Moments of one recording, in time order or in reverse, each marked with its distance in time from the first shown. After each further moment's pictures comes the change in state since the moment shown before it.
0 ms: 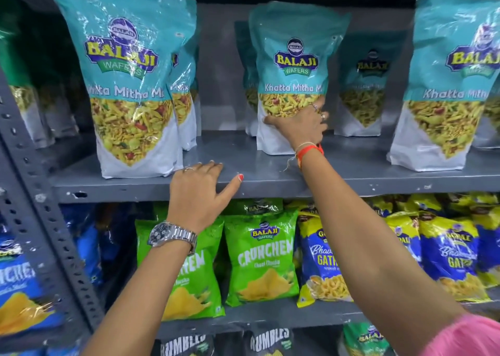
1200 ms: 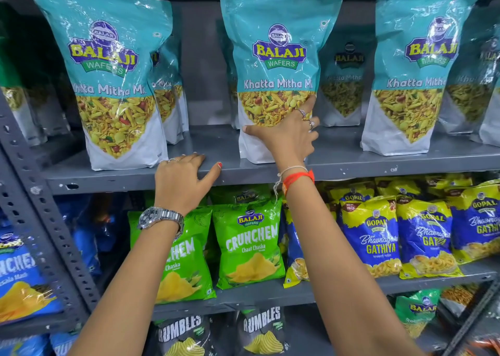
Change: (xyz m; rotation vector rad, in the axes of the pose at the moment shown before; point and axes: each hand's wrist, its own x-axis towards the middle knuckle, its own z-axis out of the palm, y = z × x) left_hand -0.002 0.007 -0.001 0.000 0.076 -0.027; right_hand -0.070 0.010 -0.050 0.002 0.010 0.010
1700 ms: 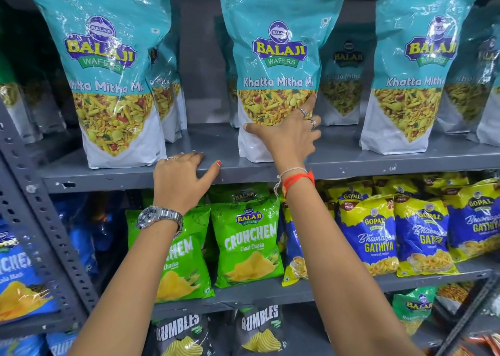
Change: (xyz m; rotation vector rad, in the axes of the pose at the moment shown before) left_hand 0.001 -0.002 0.002 0.000 0.023 0.008; right_hand -0.004 0.002 0.000 -0.003 0.040 -0.013
